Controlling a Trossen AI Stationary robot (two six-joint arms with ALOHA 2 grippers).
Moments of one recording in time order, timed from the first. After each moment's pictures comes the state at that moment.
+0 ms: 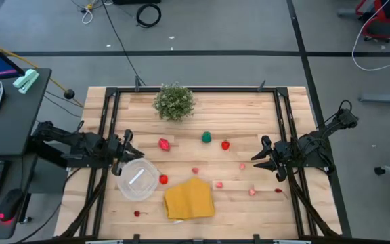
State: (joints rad) left arm -0.33 0.01 0.02 0.08 -0.18 -0.08; right arm 0.54 0.12 0.03 0.05 0.30 0.29
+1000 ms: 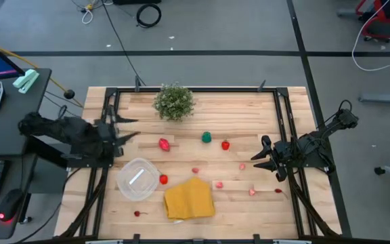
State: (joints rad) left arm -0.31 0.43 0.58 -0.15 -0.55 0.38; right arm 0.54 0.12 0.03 0.05 0.30 0.29
